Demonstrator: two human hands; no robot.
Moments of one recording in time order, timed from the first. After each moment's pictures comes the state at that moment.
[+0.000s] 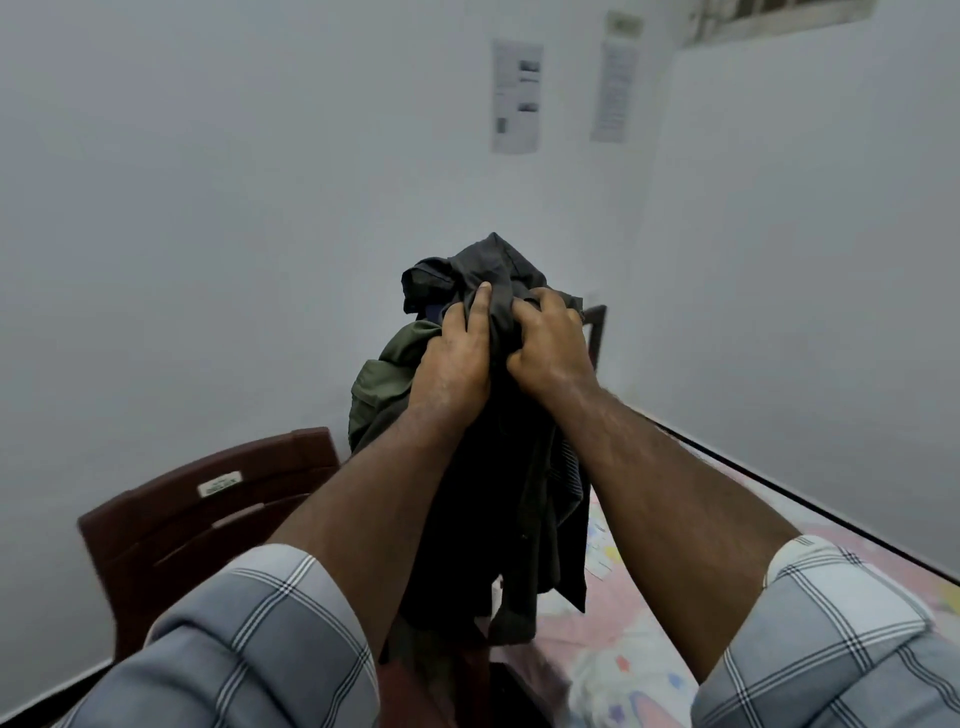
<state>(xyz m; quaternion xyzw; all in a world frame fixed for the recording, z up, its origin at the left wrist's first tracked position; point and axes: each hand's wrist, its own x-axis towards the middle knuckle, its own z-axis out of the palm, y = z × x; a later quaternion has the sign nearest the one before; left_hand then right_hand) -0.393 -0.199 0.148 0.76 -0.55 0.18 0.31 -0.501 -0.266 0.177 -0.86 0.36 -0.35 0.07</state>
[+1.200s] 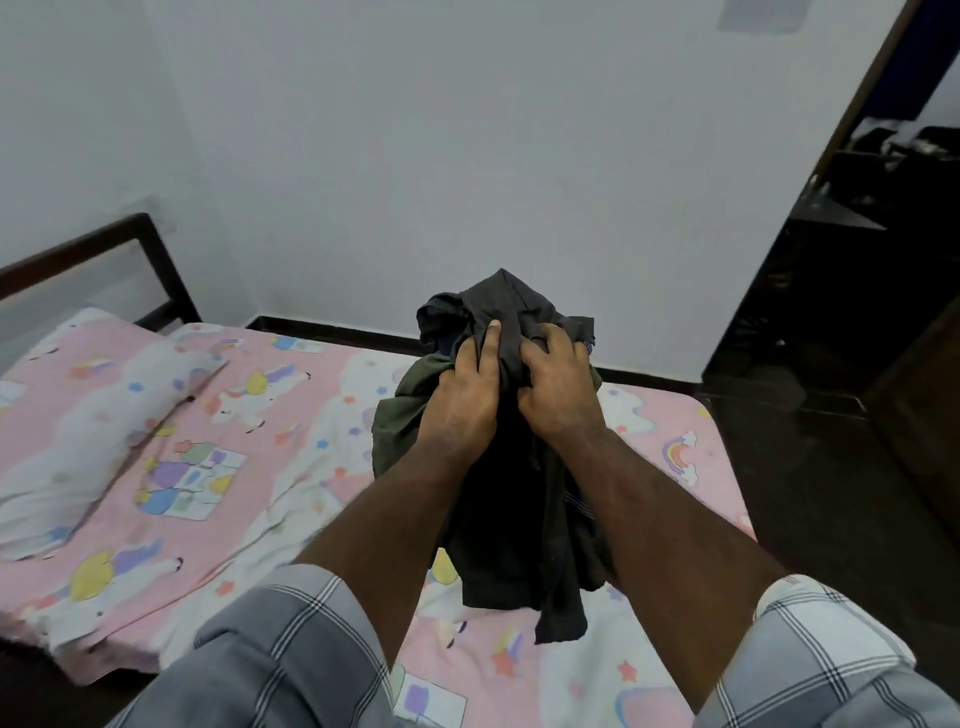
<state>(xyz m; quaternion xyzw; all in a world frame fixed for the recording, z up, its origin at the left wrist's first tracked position) -1.079 -0.349 -0.005 0.54 -0.80 -0.01 0.25 -1.207 -0.325 0.036 -0.69 0.69 -0.24 0.01</state>
